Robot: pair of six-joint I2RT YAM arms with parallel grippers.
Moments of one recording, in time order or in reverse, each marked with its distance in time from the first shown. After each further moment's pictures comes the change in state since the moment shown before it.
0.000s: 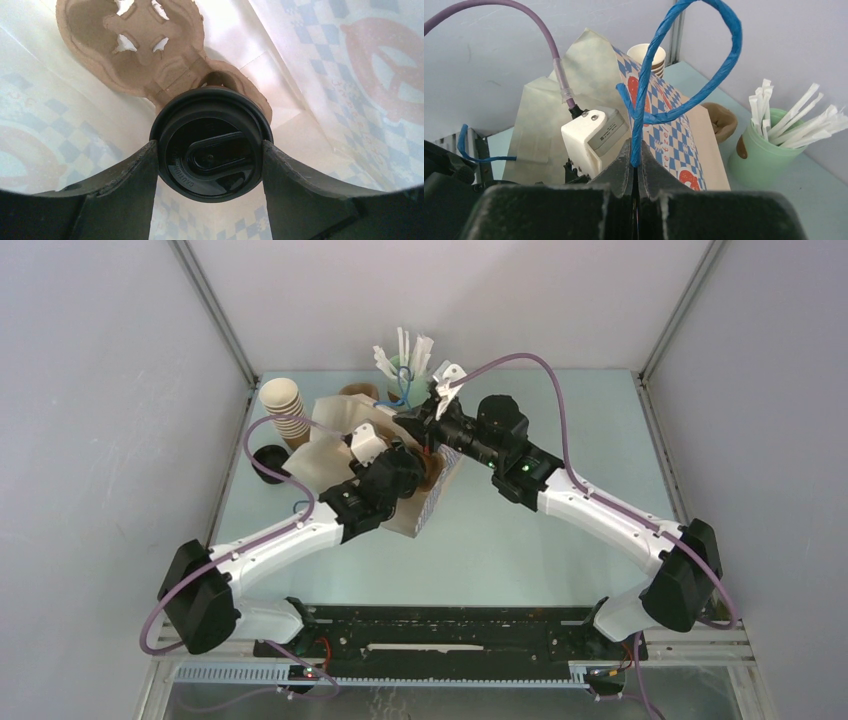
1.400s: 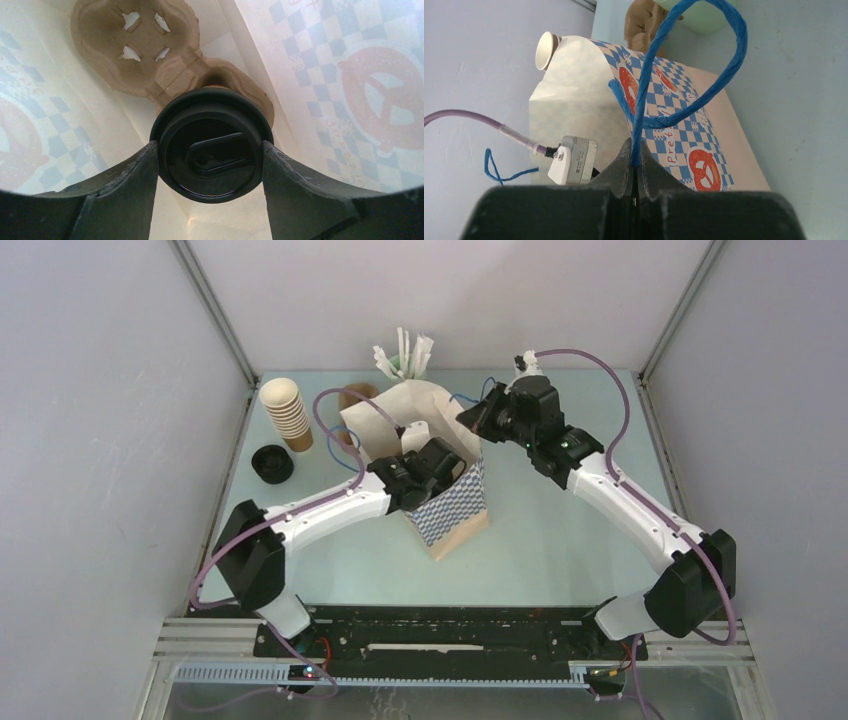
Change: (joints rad) left arm -0.064 0.309 0.339 -0.372 0.171 0.040; right arm -0.265 -0.050 0.001 -0.455 0.182 0.839
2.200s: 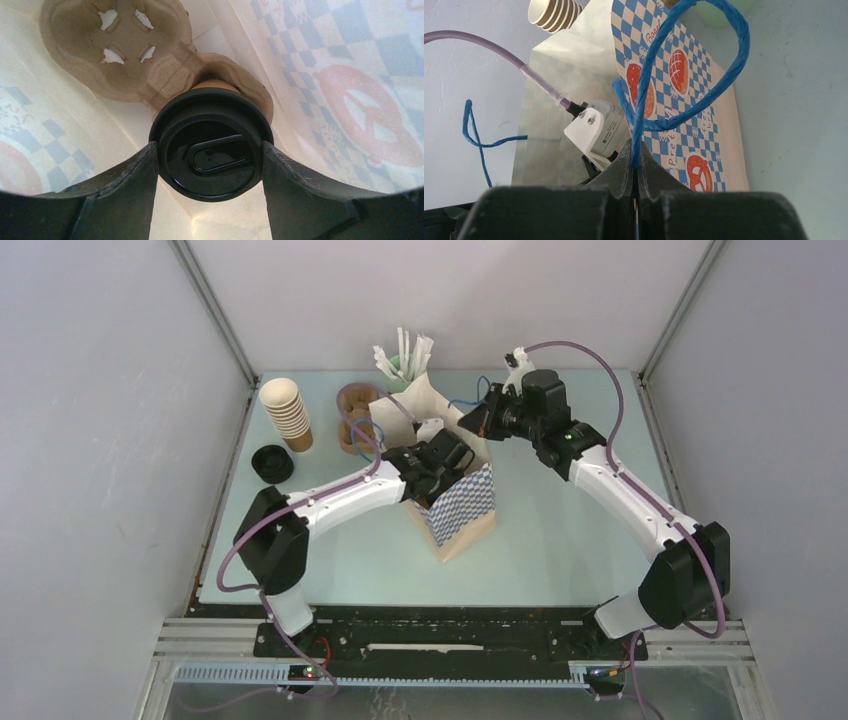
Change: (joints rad) left arm 0.020 0.133 0.096 -0.003 0.153 0.076; right arm -0.093 0.037 -0.006 0.016 -0.271 -0.232
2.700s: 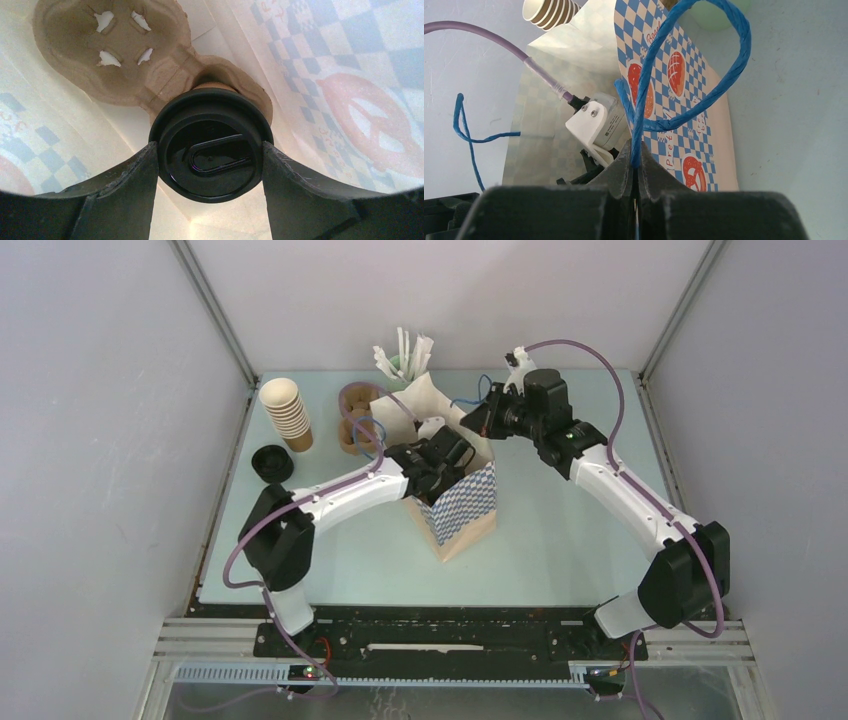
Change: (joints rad) left arm 0.011 0.038 0.020 -0.001 0.022 0.001; right arm -0.015 0.008 0.000 0.005 -0.015 -0.044
